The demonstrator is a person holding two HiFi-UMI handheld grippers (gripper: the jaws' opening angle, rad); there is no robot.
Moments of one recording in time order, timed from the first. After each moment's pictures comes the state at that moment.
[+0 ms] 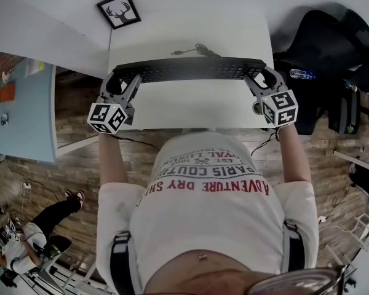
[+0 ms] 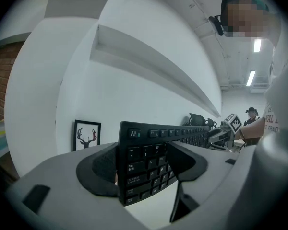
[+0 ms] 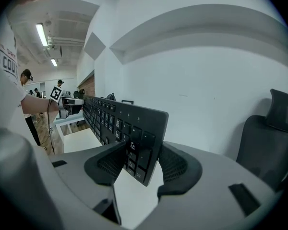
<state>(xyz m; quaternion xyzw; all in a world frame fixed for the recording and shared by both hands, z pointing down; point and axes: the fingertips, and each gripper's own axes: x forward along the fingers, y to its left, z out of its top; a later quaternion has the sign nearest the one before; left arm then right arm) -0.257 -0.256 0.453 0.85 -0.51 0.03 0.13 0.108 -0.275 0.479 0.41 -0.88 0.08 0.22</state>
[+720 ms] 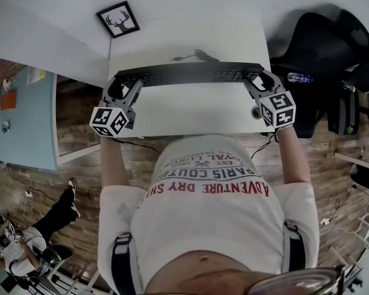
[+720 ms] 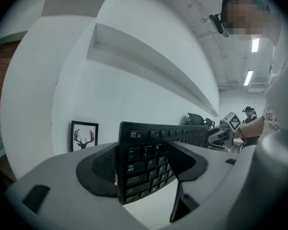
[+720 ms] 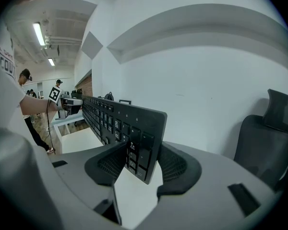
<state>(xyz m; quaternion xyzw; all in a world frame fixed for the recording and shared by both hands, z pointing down) -0.253 -0.263 0.454 0.86 -0.50 0.03 0.12 0.111 -0.278 0.479 0.42 -0.88 0.09 0.22</state>
